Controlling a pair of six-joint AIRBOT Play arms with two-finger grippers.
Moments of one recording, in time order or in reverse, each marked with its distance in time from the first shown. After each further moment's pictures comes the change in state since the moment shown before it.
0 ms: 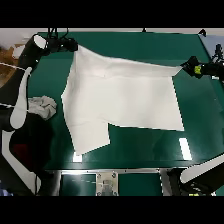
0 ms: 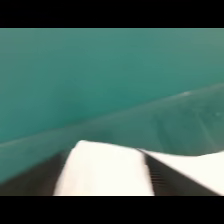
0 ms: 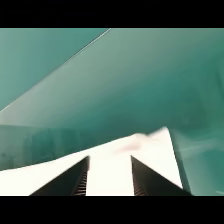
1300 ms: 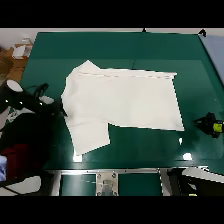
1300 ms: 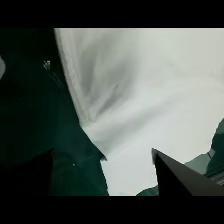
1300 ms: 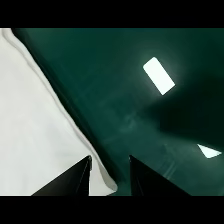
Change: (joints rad) left arm 0.248 0.564 -1.053 0.068 -0.644 -0.303; right arm -0.552 0.507 -0.897 -0.204 0.293 -0.189
